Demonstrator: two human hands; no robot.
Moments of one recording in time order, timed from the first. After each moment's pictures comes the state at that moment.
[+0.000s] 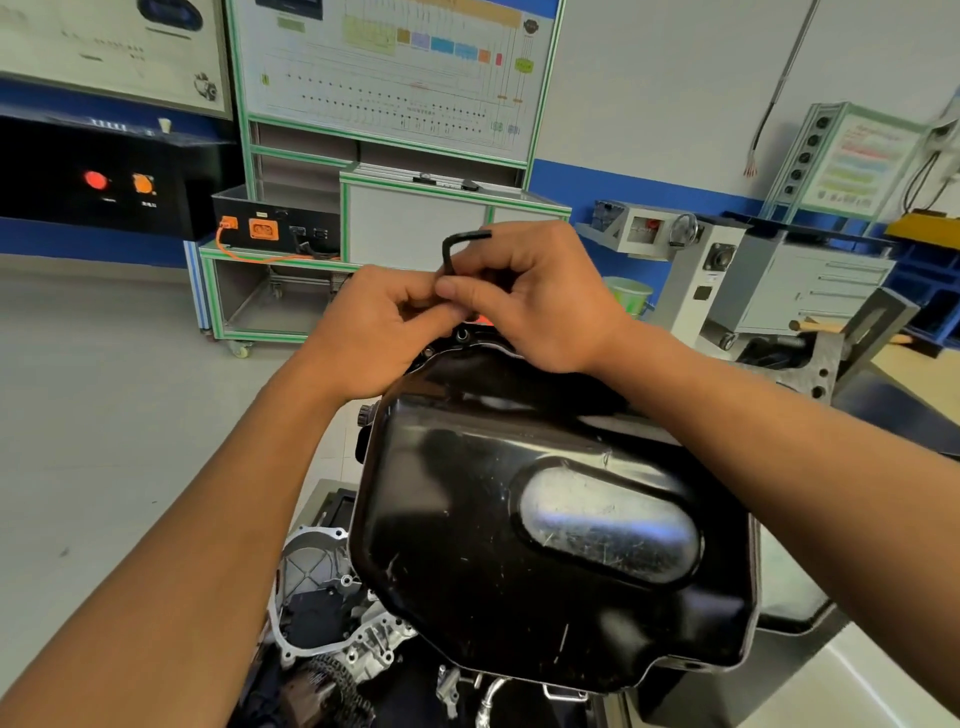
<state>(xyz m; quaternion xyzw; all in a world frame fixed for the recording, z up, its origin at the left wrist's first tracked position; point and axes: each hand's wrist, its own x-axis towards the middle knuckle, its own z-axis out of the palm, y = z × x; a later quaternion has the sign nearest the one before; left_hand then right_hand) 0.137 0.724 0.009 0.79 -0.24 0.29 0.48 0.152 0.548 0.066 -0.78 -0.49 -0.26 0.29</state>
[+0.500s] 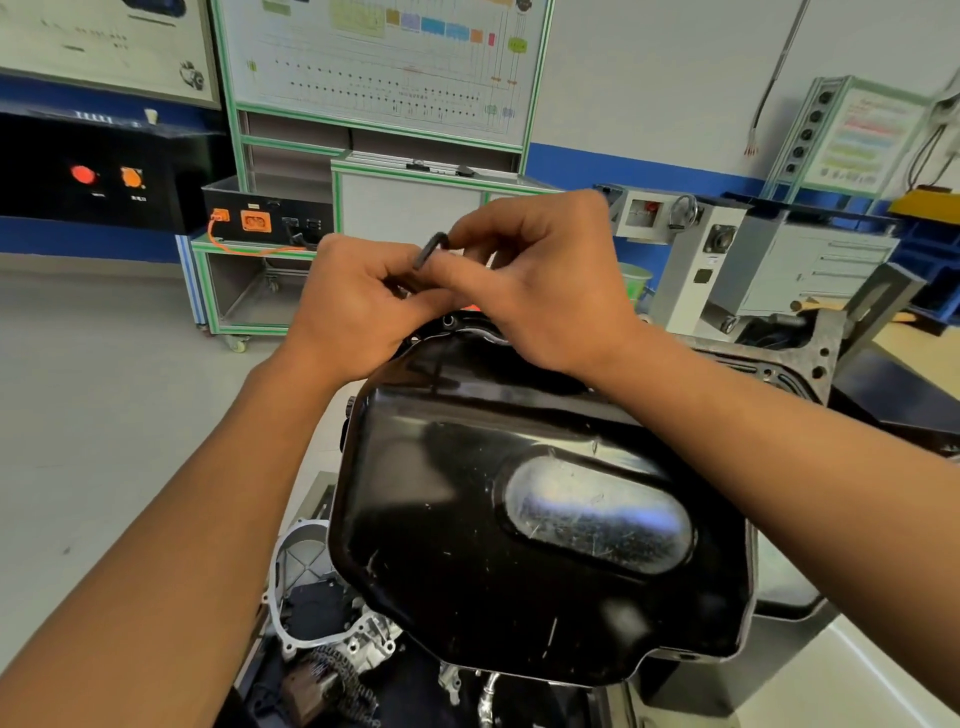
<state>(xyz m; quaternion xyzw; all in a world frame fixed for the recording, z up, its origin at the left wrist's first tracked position) 0.138 0.718 0.014 0.76 -0.28 0.40 0.43 0.143 0.547 0.058 -0.75 -0.42 -0.35 0.37</state>
